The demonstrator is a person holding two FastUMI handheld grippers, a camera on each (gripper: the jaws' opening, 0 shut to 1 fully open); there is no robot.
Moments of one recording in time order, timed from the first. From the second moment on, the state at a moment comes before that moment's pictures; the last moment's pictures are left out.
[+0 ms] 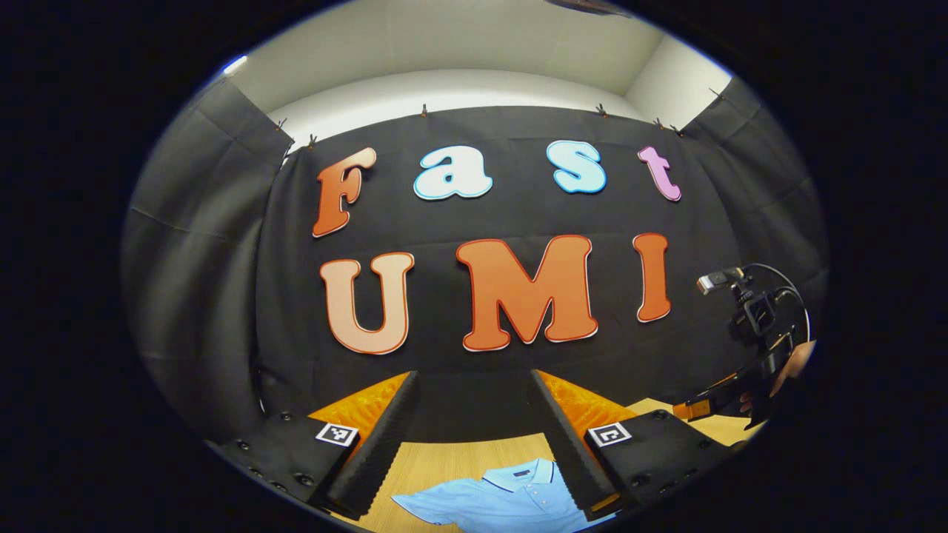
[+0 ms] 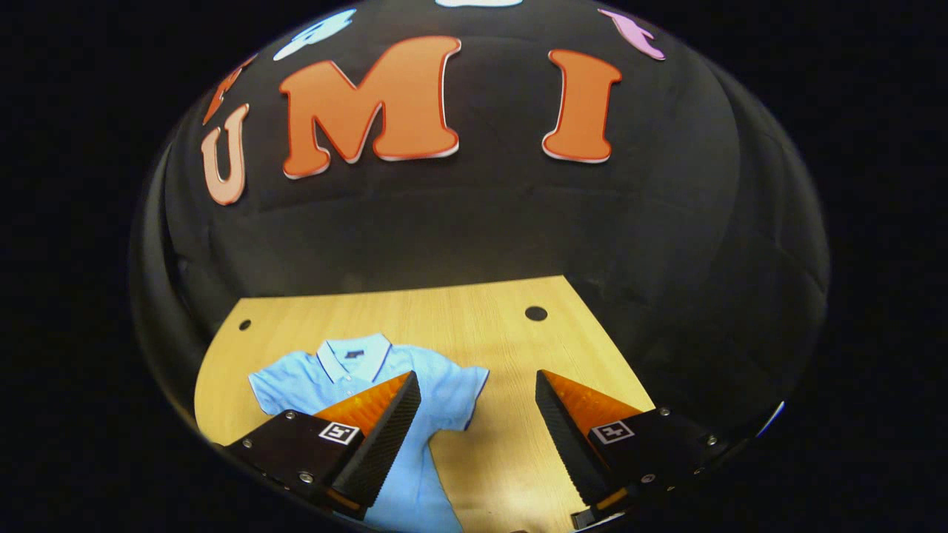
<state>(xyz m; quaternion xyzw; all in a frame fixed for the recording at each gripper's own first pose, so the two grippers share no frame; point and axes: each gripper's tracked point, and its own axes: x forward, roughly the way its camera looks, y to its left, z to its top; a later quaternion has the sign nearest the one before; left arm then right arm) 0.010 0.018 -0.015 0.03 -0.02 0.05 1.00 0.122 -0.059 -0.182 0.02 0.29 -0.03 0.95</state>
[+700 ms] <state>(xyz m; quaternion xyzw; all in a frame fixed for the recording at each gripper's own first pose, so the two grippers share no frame) 0.016 0.008 -0.048 0.07 0.07 0.12 0.99 0.198 -0.044 -0.327 0.01 0.48 0.03 0.88</state>
